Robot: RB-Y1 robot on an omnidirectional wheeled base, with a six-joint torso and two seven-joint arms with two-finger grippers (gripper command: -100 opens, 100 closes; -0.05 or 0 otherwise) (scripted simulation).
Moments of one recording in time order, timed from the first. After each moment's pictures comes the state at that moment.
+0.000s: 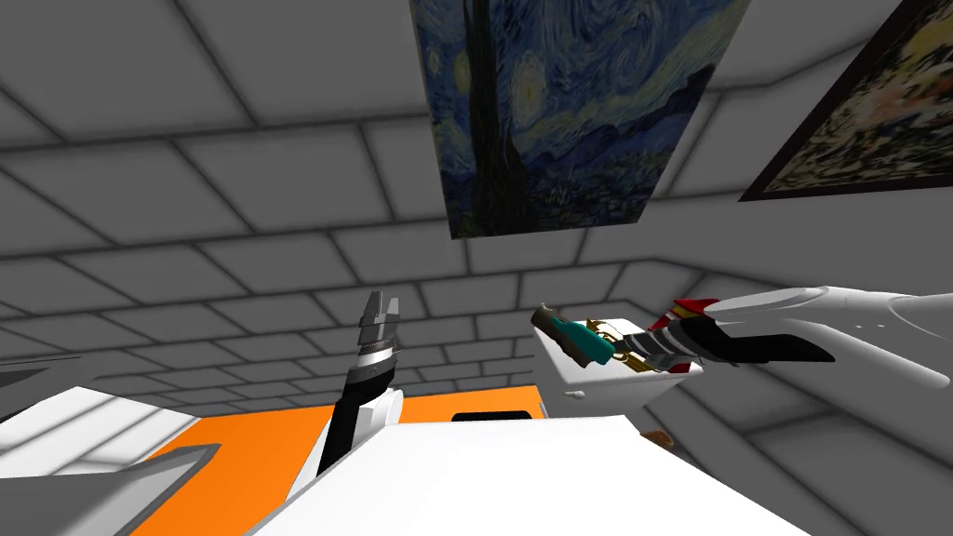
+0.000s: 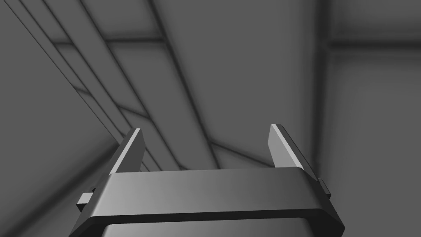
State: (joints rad) left arm 0.49 0.05 0.06 -2.22 0.06 -0.53 -0.13; right arm 0.84 -2.18 0.17 -1.74 -0.03 -0.24 -0.32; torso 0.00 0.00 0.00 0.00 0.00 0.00
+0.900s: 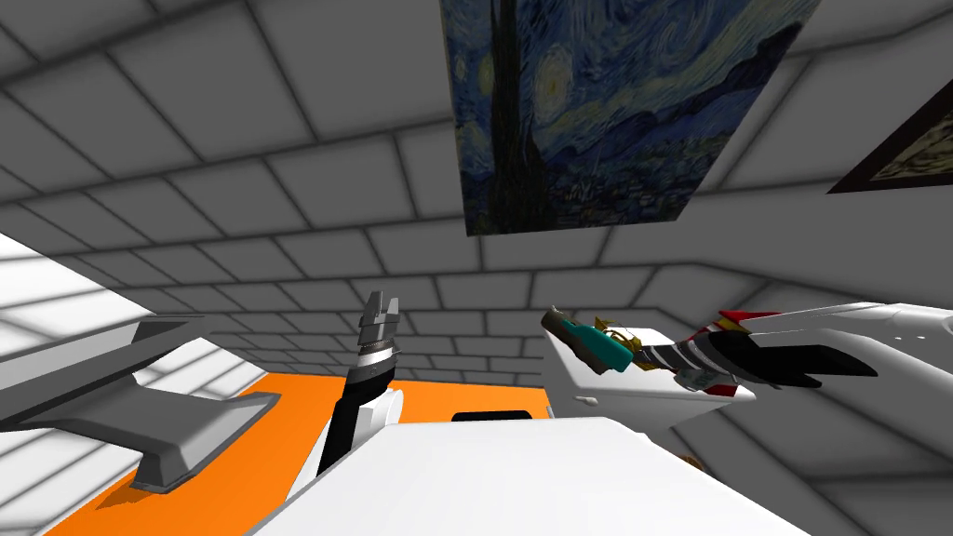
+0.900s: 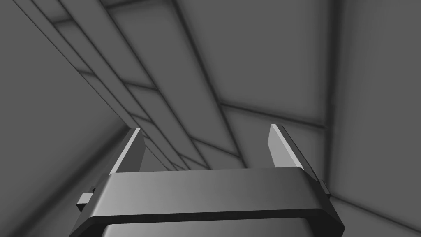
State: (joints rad) left arm 0.49 0.05 0.06 -2.22 0.06 -0.53 -0.13; right arm 0.89 -2.16 0.24 -1.69 -0.28 -0.28 -0.11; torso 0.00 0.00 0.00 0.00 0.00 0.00
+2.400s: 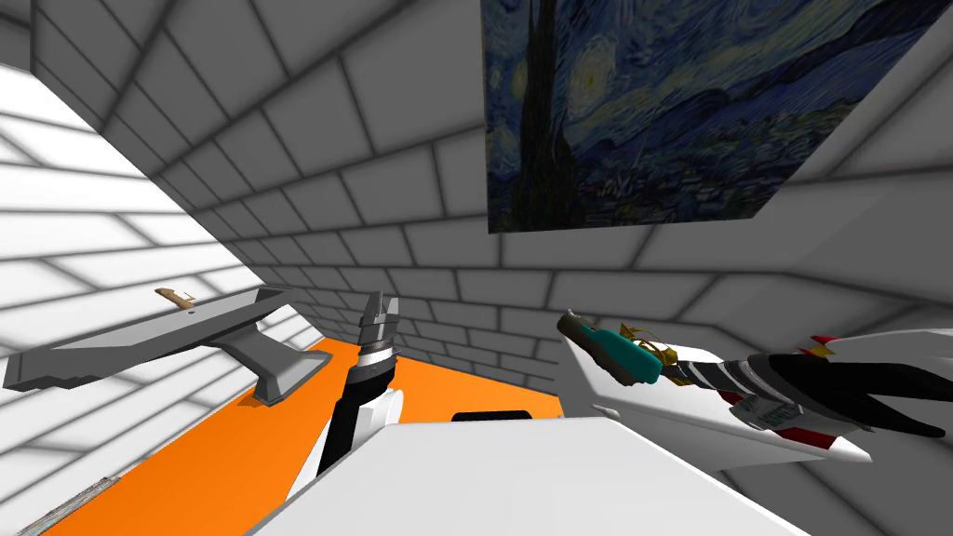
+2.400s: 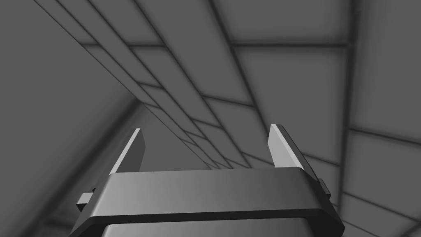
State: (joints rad) left arm 0.49 0.05 0.06 -2.22 0.06 -0.53 -0.13; right arm 0.96 -2.14 0.34 -1.59 -0.68 -0.36 0.21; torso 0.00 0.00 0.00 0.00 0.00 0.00
